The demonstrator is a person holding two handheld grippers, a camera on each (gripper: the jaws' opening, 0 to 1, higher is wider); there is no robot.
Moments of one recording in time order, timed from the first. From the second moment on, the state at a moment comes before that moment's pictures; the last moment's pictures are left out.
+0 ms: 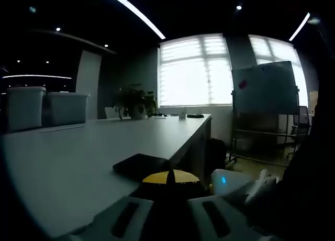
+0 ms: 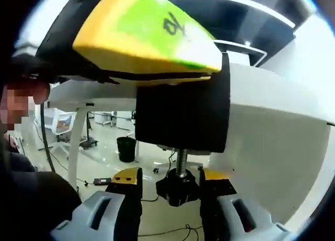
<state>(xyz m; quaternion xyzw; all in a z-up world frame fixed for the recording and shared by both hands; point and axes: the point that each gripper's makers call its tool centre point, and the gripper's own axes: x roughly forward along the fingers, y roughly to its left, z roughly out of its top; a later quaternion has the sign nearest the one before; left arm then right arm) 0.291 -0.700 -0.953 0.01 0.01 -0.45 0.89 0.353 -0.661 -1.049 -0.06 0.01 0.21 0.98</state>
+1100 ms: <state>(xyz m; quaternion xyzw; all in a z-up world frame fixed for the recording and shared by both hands) 0.291 -0.700 -0.952 0.01 0.01 -0.45 0.90 0.347 -0.651 -1.054 -0.10 0.04 0.42 0.90</state>
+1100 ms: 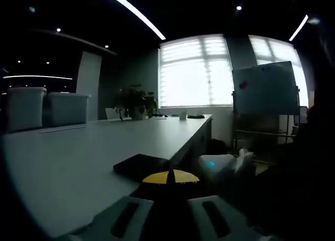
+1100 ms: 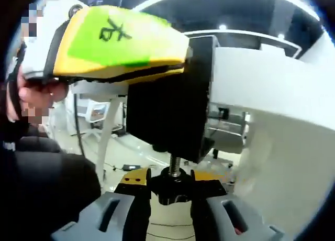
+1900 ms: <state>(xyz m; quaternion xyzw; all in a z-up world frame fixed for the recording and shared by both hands) 0.292 -0.699 -0.953 0.01 0.02 -0.44 0.90 0.341 -0.648 -1.058 -0.19 0.01 0.47 0.86</state>
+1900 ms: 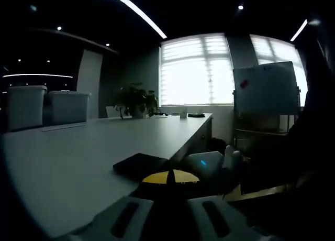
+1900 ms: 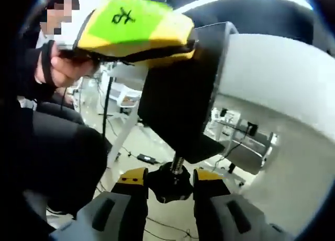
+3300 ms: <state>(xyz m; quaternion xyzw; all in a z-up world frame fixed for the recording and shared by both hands) 0.293 -0.698 -0.951 -0.01 0.00 -0.45 0.89 0.347 -0.676 -1.048 -0.08 0.05 0.18 0.98</state>
